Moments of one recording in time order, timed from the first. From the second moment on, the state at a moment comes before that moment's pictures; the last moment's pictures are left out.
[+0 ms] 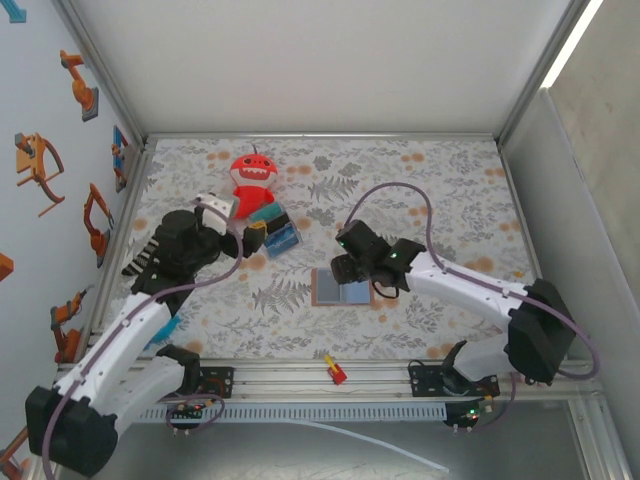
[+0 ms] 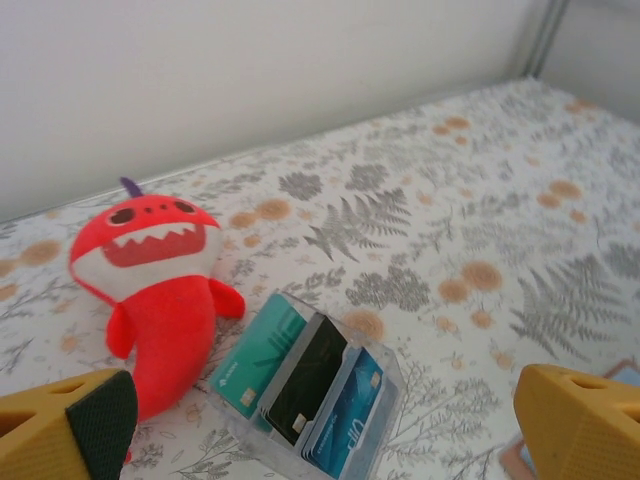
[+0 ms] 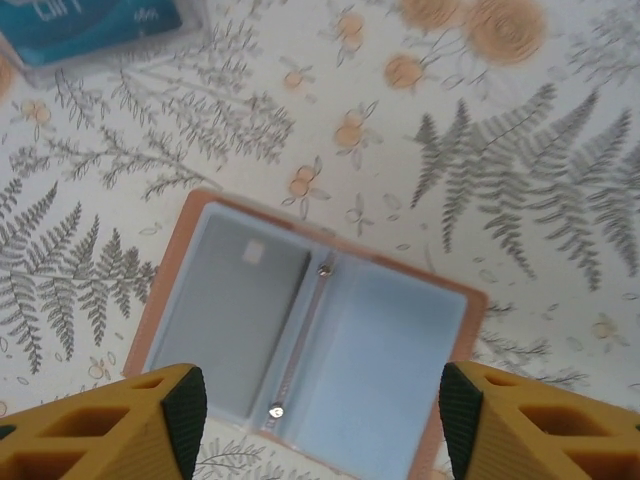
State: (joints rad) left arm -0.39 0.85 0.64 -0.09 0.16 0.02; right arm 0.90 1.41 0.98 -0.62 0.17 0.47
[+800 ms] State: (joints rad) left arm -0.39 0.38 0.44 -0.24 -0.24 -0.47; right arm 1.04 1.78 1.12 -0.66 0.13 0.49
